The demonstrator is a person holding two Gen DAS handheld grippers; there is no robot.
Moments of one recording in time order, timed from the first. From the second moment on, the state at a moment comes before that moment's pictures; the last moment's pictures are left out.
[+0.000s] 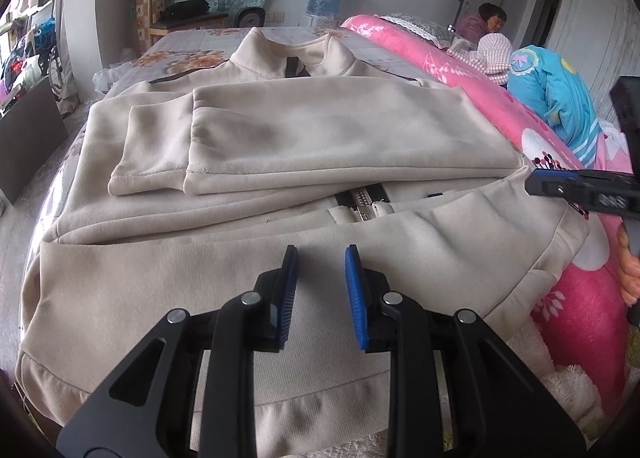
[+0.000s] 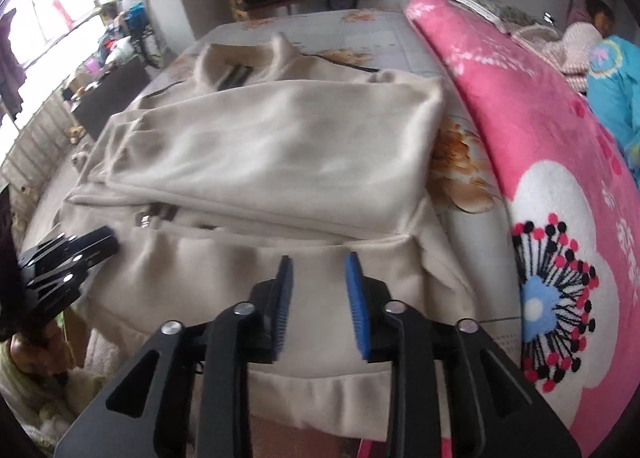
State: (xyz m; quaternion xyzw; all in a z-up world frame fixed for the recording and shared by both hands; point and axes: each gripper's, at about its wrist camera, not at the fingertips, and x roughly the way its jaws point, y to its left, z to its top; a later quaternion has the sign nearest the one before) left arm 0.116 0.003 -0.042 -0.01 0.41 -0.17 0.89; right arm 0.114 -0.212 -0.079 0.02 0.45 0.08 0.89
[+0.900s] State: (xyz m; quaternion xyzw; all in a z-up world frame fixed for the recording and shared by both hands) left arm 0.144 -0.008 0.003 0.05 0.45 -0.06 0.89; right arm 0.113 -0.185 -0.066 0.03 0.42 0.10 0.90
